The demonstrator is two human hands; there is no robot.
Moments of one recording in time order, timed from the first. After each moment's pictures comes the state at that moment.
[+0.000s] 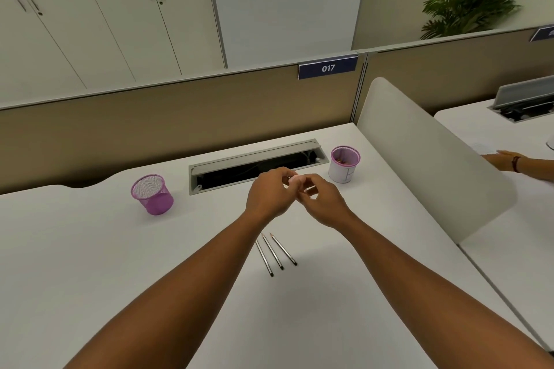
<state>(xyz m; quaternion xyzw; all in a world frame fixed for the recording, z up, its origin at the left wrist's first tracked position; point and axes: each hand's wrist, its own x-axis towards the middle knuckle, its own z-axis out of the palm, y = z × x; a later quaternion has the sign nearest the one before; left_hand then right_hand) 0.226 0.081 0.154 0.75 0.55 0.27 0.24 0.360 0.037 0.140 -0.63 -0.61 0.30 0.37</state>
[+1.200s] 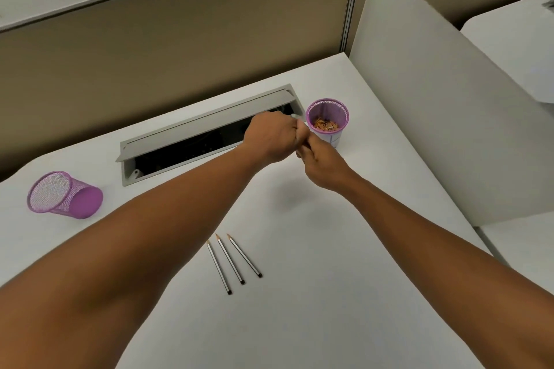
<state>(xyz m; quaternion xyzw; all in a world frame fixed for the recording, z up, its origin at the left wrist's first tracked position) 0.366 0.246 0.074 0.90 0.43 0.02 0.04 0.479 0.155 0.053 -0.65 -0.57 0.39 0.31</state>
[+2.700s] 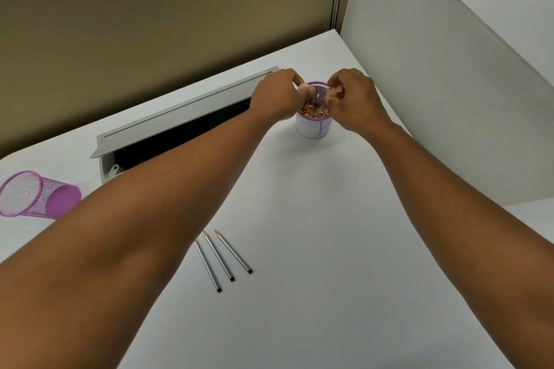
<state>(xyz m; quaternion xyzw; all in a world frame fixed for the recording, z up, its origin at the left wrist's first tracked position) 0.424 0.282 0.075 0.79 0.55 0.10 0.24 0.560 0.202 0.072 -0.76 -0.57 0.15 0.28</state>
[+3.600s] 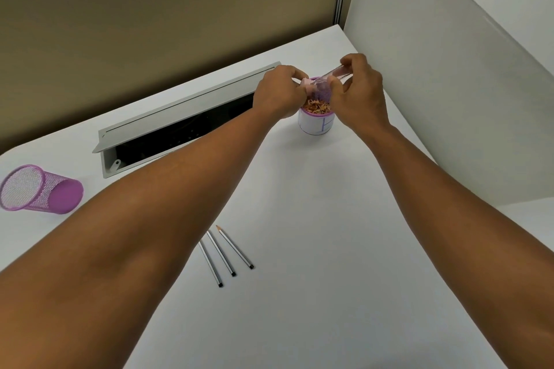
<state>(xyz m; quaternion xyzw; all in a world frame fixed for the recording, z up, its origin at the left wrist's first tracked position) 0.420 0.281 0.068 0.75 0.56 0.16 0.31 0.545 0.194 0.077 -0.76 -0.50 0.15 0.39</state>
